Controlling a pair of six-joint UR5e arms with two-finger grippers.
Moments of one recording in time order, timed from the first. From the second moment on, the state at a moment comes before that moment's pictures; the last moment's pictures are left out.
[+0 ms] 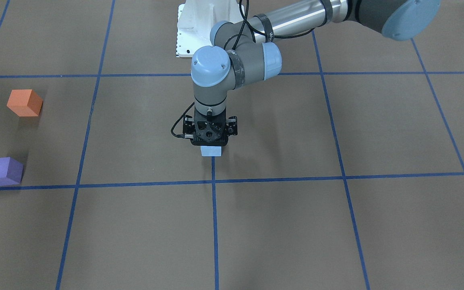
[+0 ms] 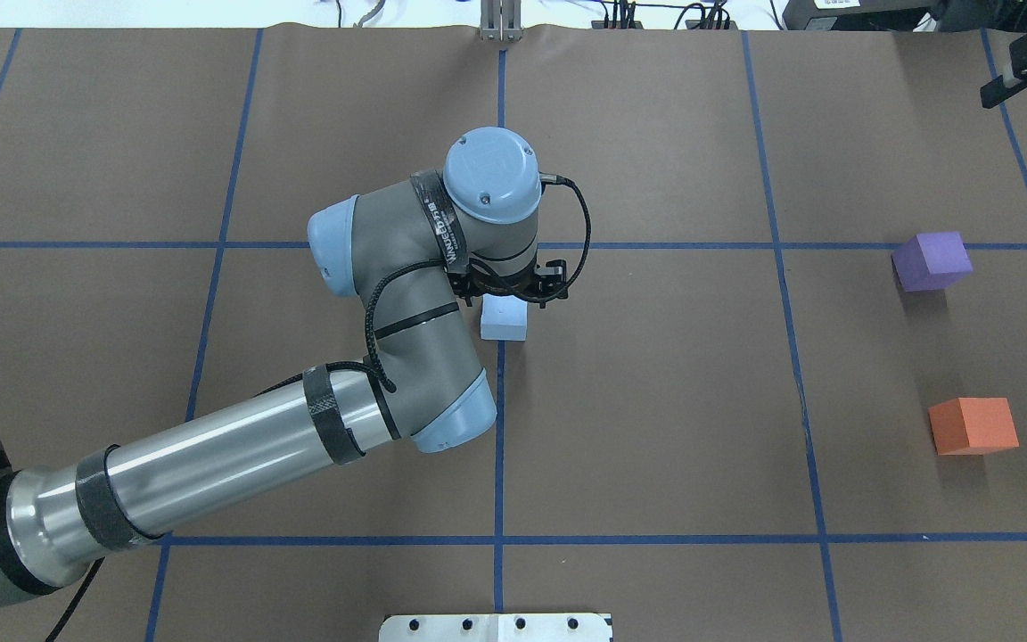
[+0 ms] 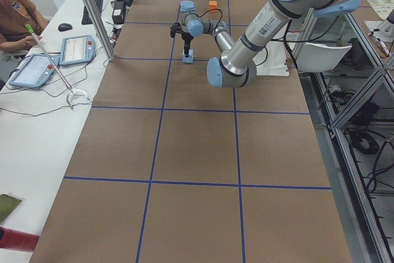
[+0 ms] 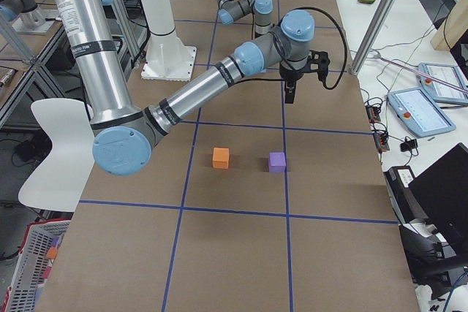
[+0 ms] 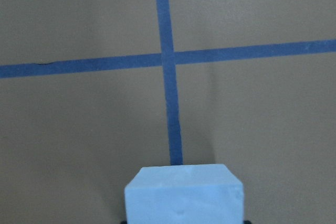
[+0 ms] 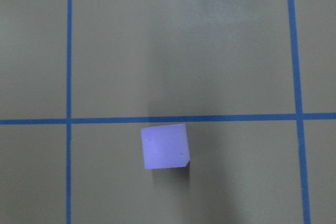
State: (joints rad) left arm -0.55 -2.55 -1.31 -1.66 -1.90 -1.15; right arm 1.36 -1.26 1.96 -1.78 2.52 0.57
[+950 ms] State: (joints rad) left arm -0.88 -2.16 -1.79 -1.39 -2.09 -0.81; right arm 0.82 -0.73 1.83 -1.92 2.14 1.11
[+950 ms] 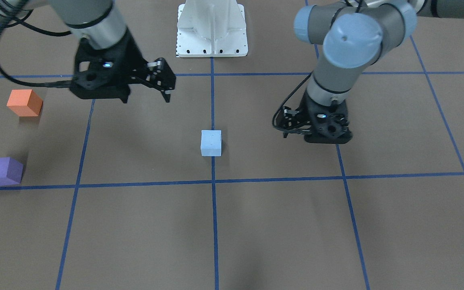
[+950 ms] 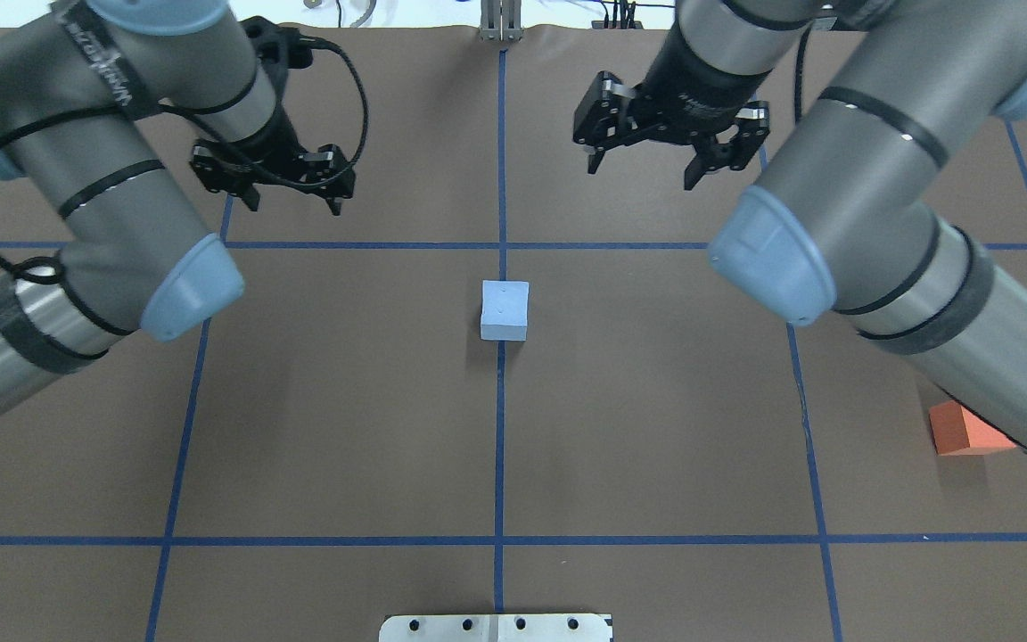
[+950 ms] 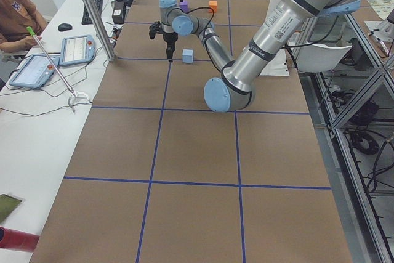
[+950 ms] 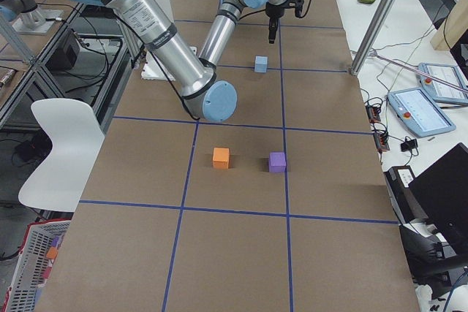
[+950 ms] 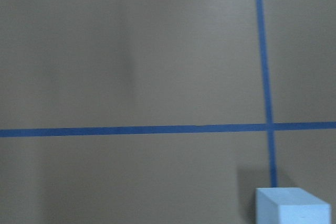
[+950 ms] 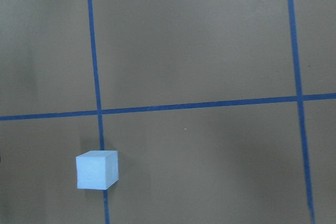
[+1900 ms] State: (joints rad) left arm -1.01 -1.92 -1.91 -1.37 -2.09 -0.55; right arm 0.58 -0.63 1.40 -1.64 1.89 1.18
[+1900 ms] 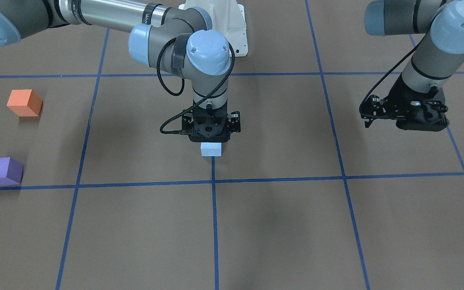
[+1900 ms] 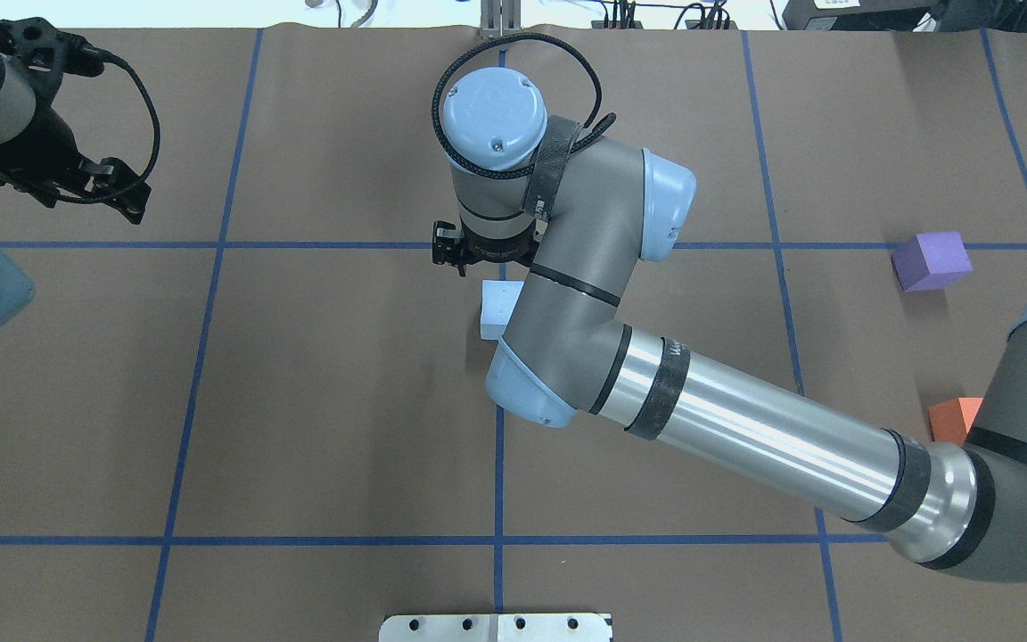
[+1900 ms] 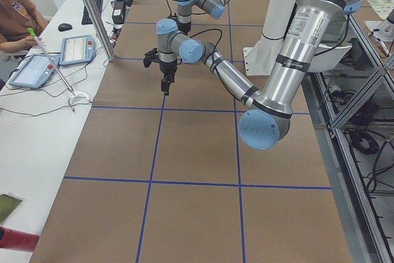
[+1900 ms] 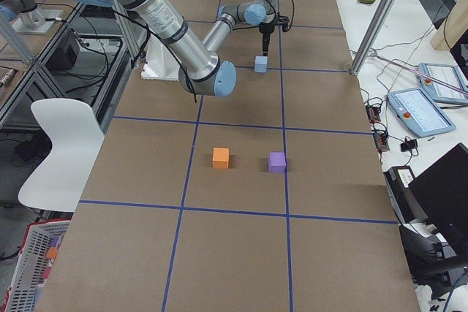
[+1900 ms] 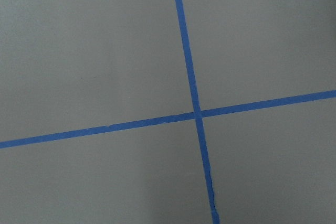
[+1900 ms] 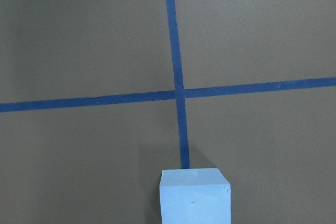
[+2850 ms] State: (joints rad) left arm -1.01 -1.92 -1.89 -1.37 -2.09 -0.55; right arm 0.53 -0.68 1.31 -1.48 1.88 1.16
